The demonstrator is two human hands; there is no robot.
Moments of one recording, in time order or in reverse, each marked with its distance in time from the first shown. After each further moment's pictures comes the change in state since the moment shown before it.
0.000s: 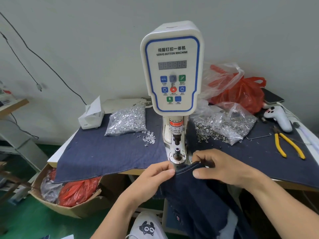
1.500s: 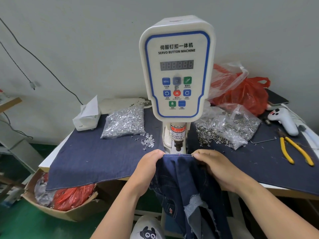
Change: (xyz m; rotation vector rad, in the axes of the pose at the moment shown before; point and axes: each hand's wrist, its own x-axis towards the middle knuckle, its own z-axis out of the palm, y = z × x) left_hand 0.066 -0.026 -0.020 -0.188 0.400 -0.197; right_hand 0.044 0.063 0.005 0.518 0.291 0.199
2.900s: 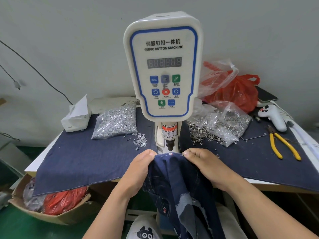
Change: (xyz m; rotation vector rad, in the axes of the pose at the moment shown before) left_hand 0.004 -0.012 -0.010 0.072 -0.065 0.052; right_hand -0.004 -0.005 0.004 -0.346 0.082 -0.062
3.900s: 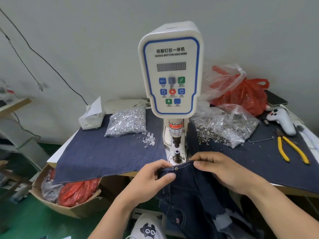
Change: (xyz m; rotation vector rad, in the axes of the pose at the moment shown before) left_hand -0.060 0.013 0.003 0.309 -0.189 0.237; right_hand -0.040 -0.027 -0.015 0.219 -0.257 0.009
